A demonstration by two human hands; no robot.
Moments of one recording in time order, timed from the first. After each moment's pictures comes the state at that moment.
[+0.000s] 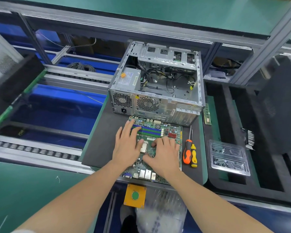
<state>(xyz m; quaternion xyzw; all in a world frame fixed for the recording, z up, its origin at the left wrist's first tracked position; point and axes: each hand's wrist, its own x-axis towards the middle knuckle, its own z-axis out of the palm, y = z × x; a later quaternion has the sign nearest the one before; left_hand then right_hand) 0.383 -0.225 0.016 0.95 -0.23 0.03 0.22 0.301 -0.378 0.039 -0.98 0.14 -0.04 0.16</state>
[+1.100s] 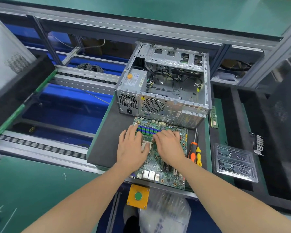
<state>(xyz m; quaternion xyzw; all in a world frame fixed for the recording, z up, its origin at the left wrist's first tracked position) 0.367 -0.227 0.032 0.96 -0.21 0.10 0.15 0.342 -0.403 0.048 -1.00 0.00 -0.03 0.06</state>
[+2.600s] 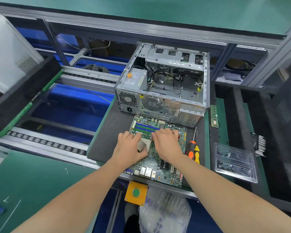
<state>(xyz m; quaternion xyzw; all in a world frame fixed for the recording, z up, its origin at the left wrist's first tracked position) 0.364 -0.219 0.038 0.95 -0.26 0.09 0.13 0.342 -0.405 0.052 -0.99 0.00 -0.02 0.11</state>
